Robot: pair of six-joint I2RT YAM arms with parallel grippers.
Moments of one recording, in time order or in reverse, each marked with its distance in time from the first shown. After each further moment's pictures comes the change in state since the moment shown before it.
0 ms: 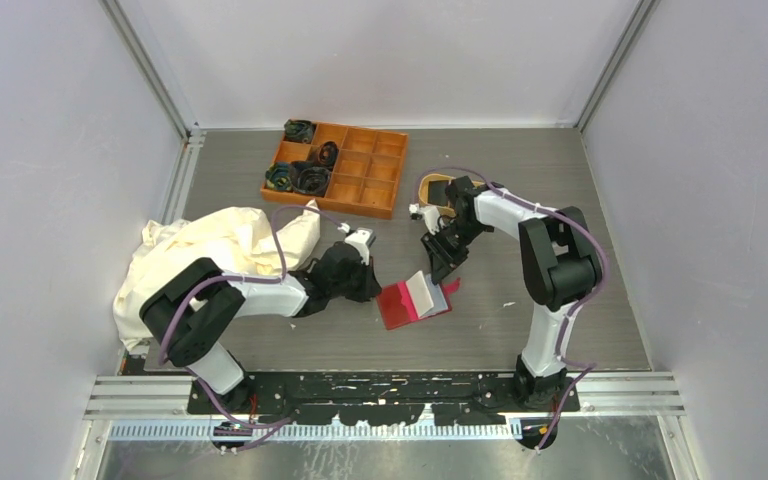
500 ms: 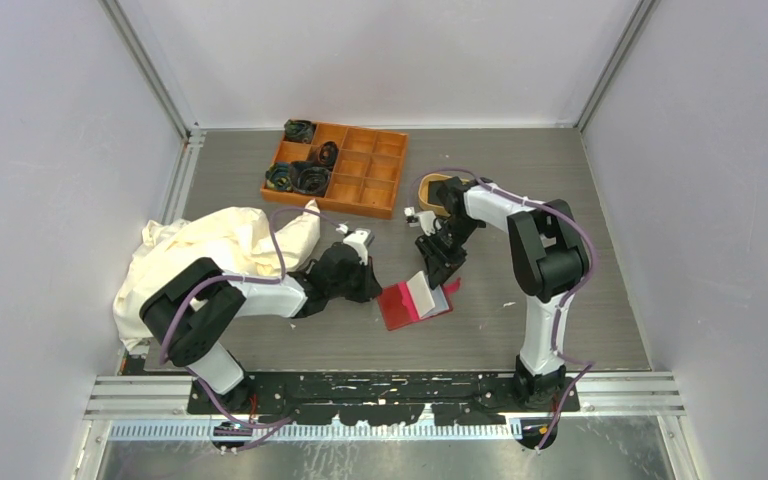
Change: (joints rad) left arm 0.006 0.002 -0.018 0.037 0.027 -0.032; right arm 0.037 0.107 0.087 -0.125 0.071 0.088
